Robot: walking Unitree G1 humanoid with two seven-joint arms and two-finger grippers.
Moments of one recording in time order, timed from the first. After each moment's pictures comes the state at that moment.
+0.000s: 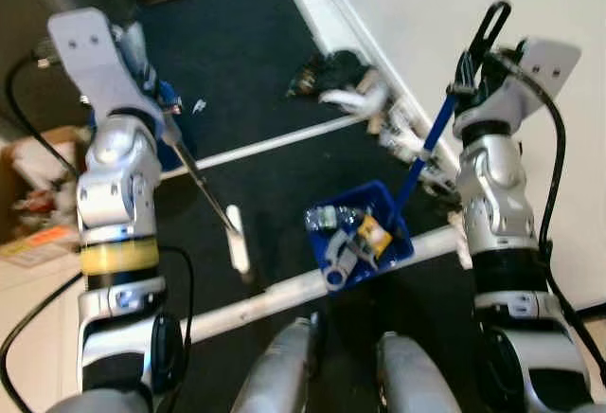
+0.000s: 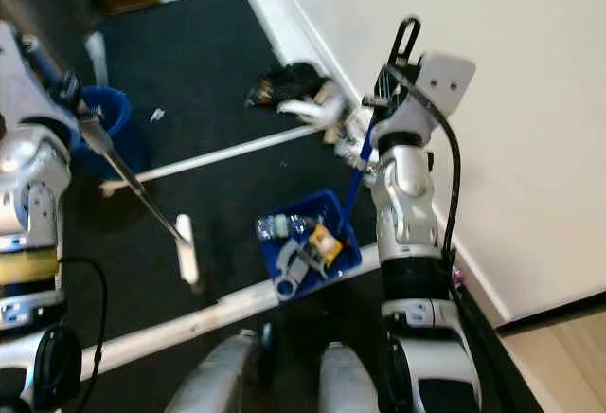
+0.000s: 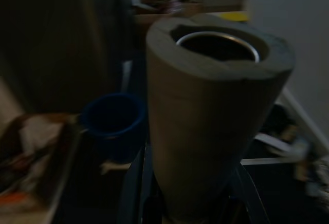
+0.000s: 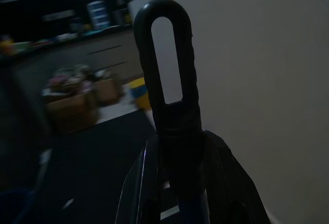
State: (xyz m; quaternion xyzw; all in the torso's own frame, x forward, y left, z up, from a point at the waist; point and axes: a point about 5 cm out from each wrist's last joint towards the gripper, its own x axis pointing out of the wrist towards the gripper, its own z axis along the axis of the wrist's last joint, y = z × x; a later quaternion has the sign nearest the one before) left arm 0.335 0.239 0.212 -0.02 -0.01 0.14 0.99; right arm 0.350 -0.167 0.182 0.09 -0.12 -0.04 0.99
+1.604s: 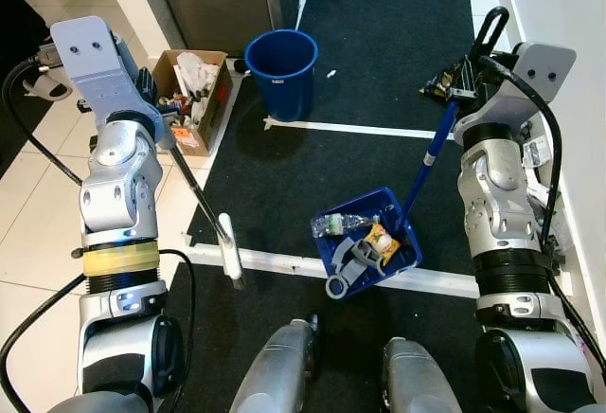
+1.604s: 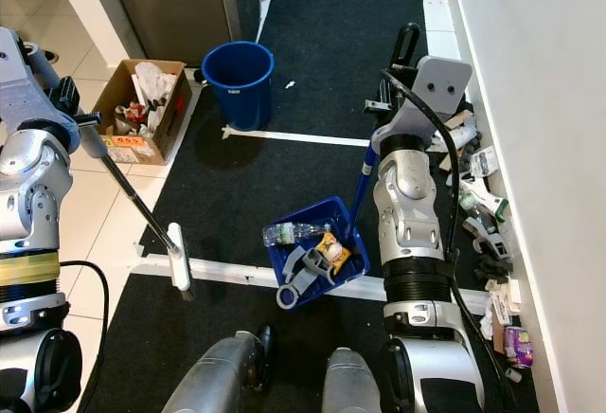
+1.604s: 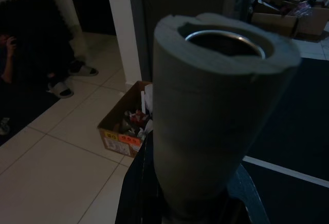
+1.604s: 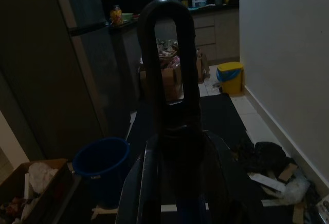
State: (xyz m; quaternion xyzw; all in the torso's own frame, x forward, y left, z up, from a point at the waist) left arm 0.334 0.239 0.208 0.00 -0.01 0.15 0.99; right arm 0.350 -0.170 0.175 0.07 -0.10 -0.04 0.99
